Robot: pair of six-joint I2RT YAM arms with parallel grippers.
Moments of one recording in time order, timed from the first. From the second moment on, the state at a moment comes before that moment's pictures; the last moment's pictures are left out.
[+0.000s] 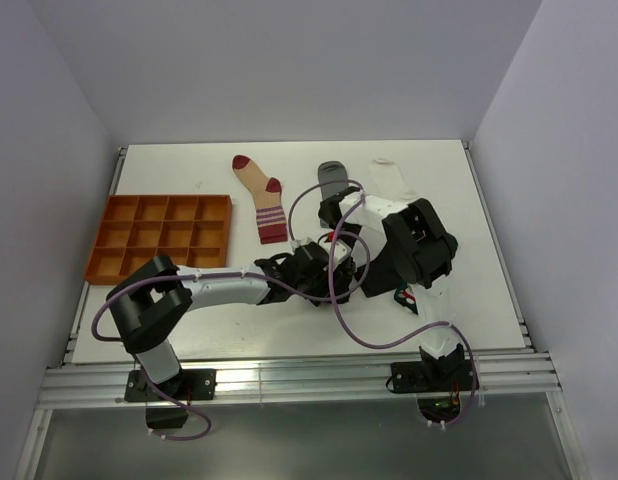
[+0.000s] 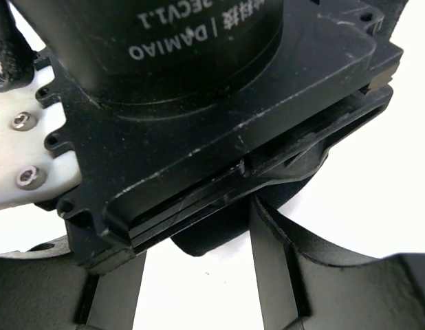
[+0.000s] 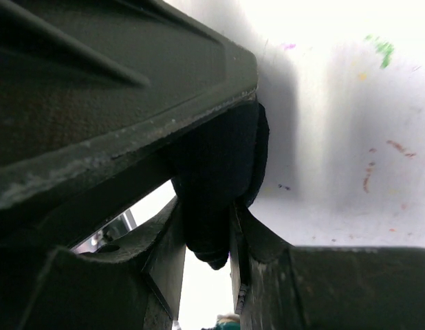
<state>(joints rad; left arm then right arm) -1.04 1.71 0.98 -0.08 -0.14 -0.15 0.54 2.15 1.49 -1.26 -0.60 -0.88</state>
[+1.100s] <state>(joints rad) -1.13 1.69 0.98 -0.07 -0.11 -0.10 0.55 2.17 1.49 -1.32 -0.52 -0.75</state>
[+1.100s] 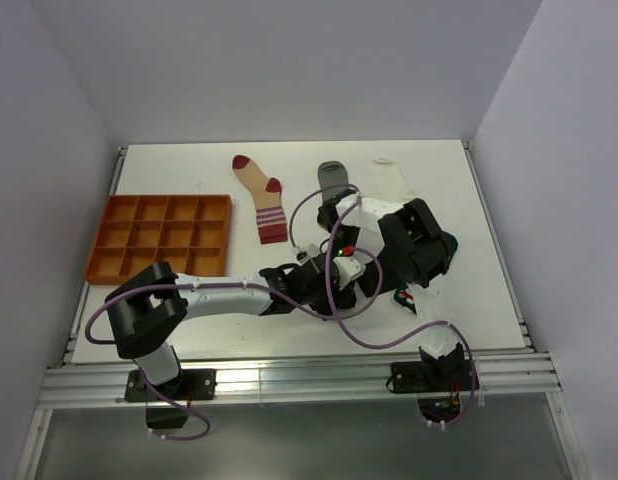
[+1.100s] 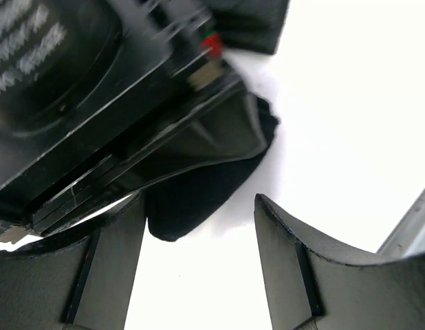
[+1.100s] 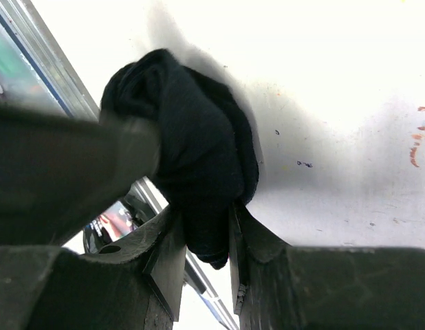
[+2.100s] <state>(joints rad) -1.21 1.78 1.03 -0.06 -0.21 0.07 0.55 2.23 1.55 -1.38 -0.50 -0.73</state>
